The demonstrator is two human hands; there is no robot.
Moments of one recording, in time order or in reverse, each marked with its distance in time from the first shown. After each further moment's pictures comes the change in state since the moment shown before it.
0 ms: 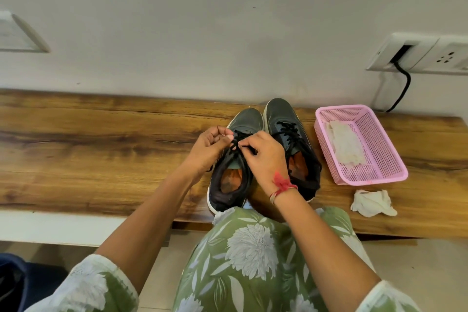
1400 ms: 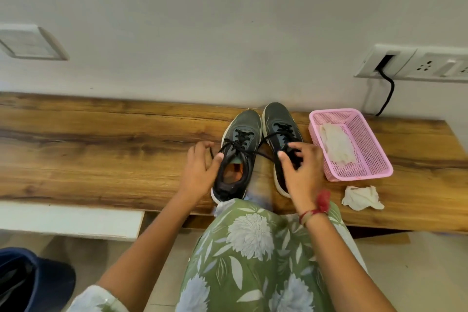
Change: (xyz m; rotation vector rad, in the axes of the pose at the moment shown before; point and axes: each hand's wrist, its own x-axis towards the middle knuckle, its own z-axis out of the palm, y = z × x) left_hand -0.059 -0.013 -0.001 0.643 0.257 0.071; right_hand -0.043 0.007 -0.062 0.055 0.201 0.476
